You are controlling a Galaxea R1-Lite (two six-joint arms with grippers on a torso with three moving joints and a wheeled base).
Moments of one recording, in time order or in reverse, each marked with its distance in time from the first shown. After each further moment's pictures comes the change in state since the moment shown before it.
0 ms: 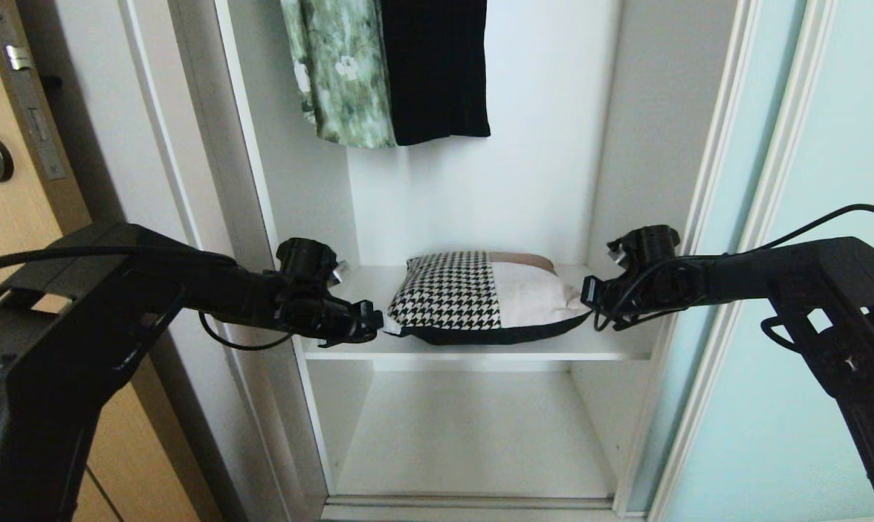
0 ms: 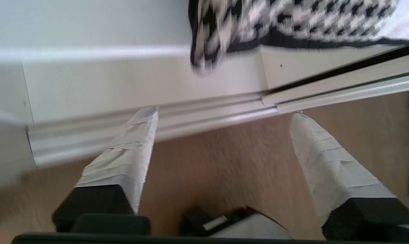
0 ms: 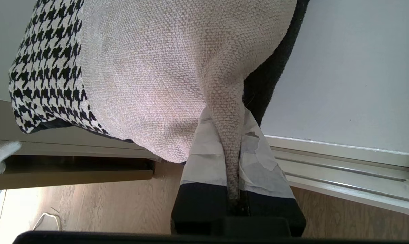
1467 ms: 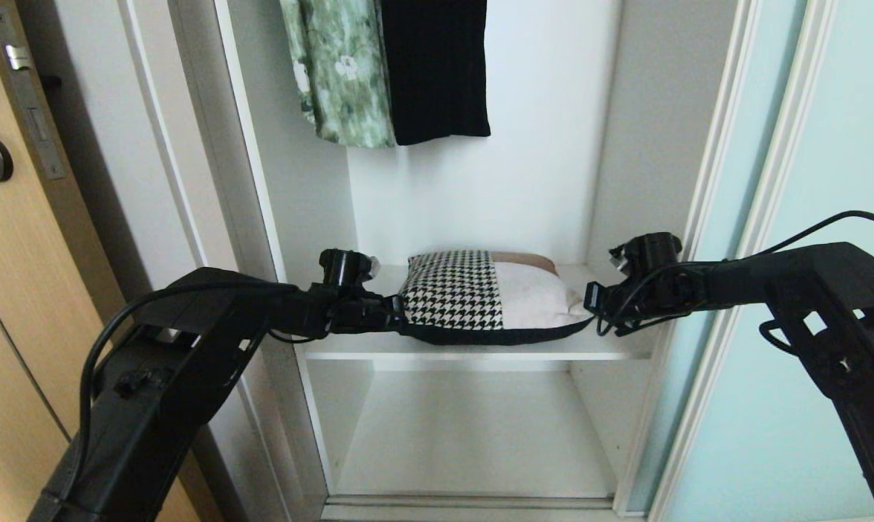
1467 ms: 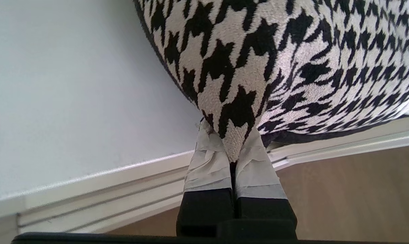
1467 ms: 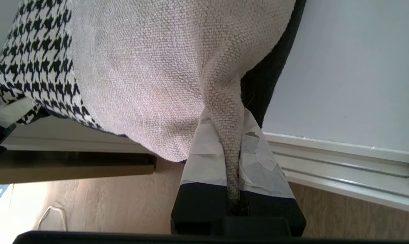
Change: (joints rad) left arm -0.051 0.281 -0.324 -0.157 0.075 -0.033; right arm -0.018 0.026 0.002 0.000 0.041 -0.008
